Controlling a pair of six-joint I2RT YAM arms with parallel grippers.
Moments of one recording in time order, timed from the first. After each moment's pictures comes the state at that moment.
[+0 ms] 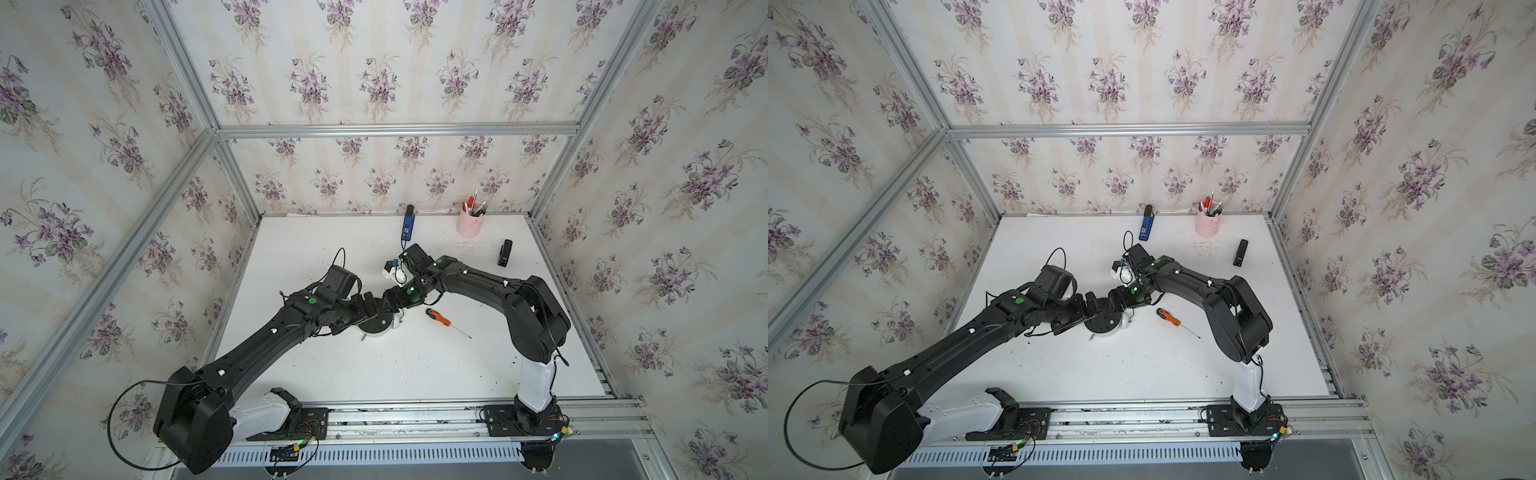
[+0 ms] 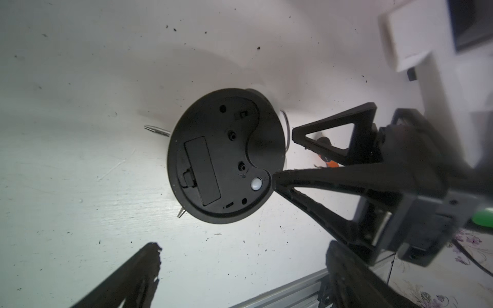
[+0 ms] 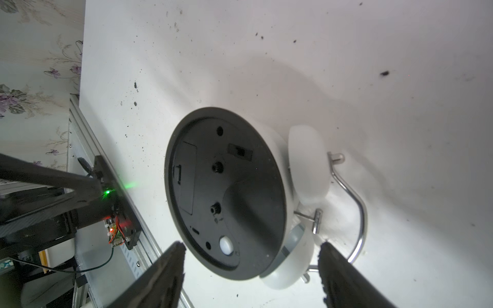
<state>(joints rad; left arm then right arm) -0.54 1.21 0.86 -0.69 0.14 -0.93 0.72 1.93 1.39 -0.62 -0.54 0.25</state>
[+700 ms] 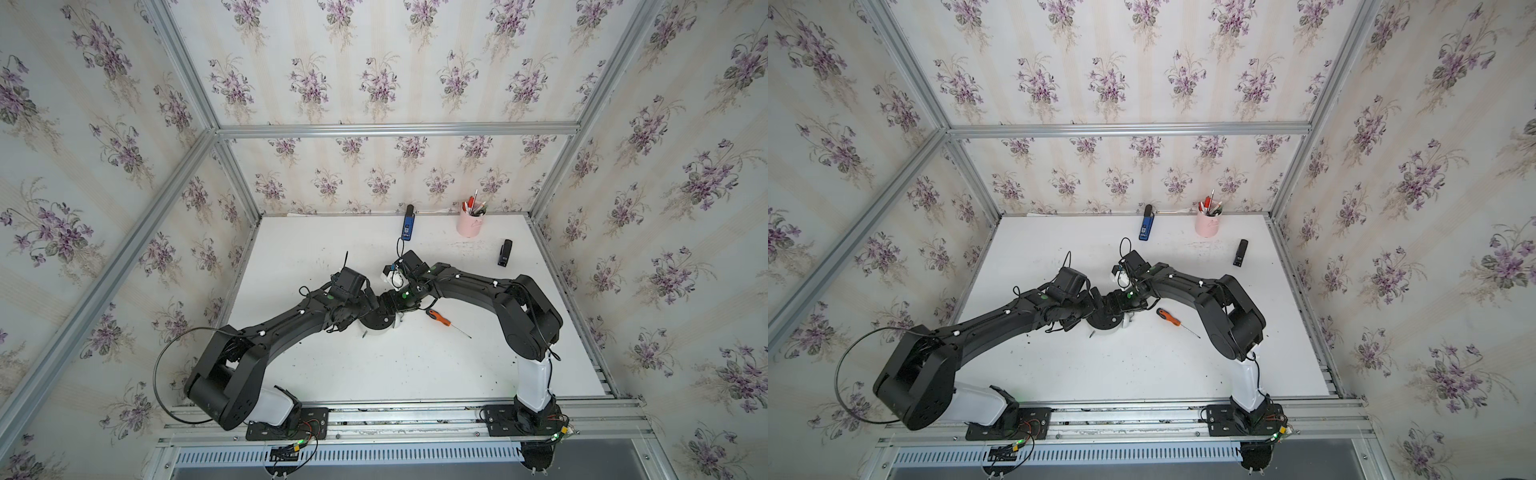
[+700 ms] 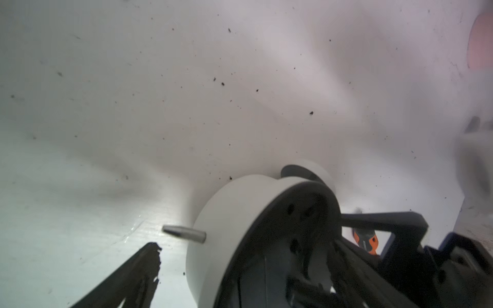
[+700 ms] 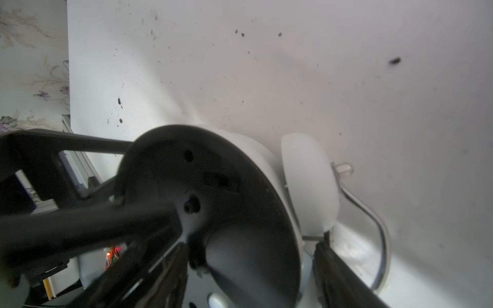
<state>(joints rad) -0.53 1.47 0.83 -0.41 0.02 -1.02 0.76 1.97 1.33 -0.50 -0.48 0.40</state>
